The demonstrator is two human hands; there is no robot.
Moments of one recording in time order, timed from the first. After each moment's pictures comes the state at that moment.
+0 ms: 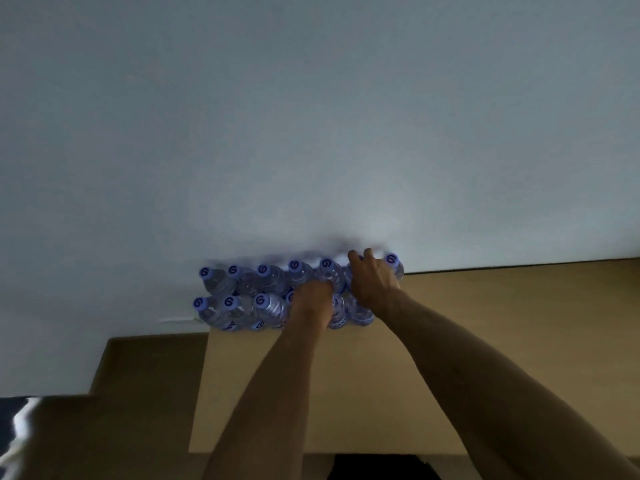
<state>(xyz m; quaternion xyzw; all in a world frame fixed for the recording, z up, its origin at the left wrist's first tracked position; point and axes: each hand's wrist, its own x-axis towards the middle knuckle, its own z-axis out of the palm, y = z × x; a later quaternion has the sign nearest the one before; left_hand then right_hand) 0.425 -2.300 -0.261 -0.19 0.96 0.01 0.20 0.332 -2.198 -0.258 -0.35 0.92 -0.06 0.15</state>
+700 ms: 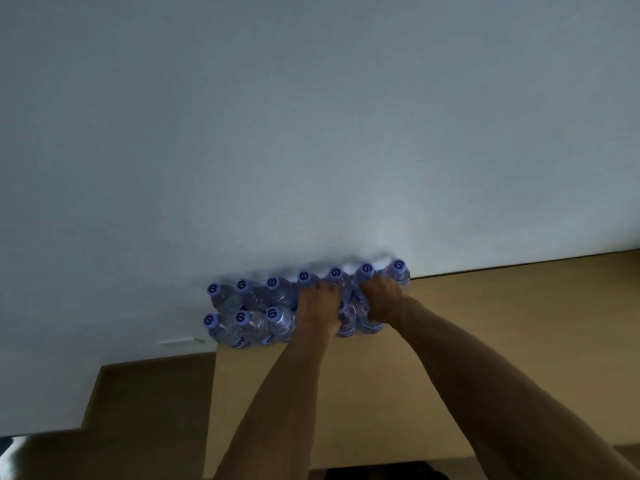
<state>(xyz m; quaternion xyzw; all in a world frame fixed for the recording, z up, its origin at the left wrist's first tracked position) 0.436 -2.313 -0.250 -0.14 0.98 -0.06 0.15 0.341 -2.193 -0.265 -0.39 0.89 -0.01 0.23</state>
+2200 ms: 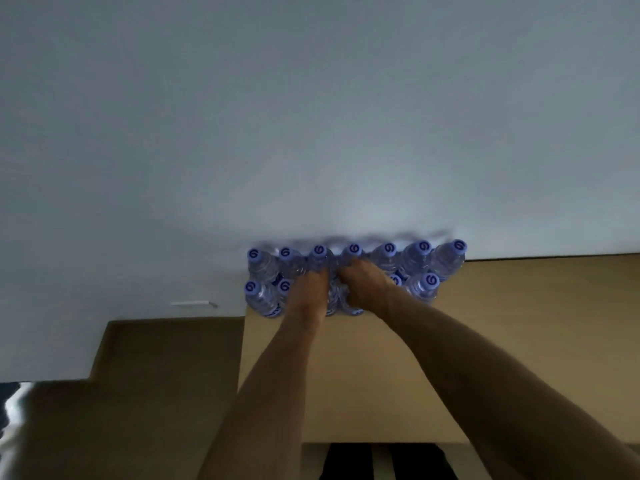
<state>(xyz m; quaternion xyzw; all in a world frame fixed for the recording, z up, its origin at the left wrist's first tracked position) 0.500 -2.421 -0.288 -0.23 0.95 0.13 0.15 0.411 -2.317 -0.264 -0.47 0.85 -0.02 0.24</state>
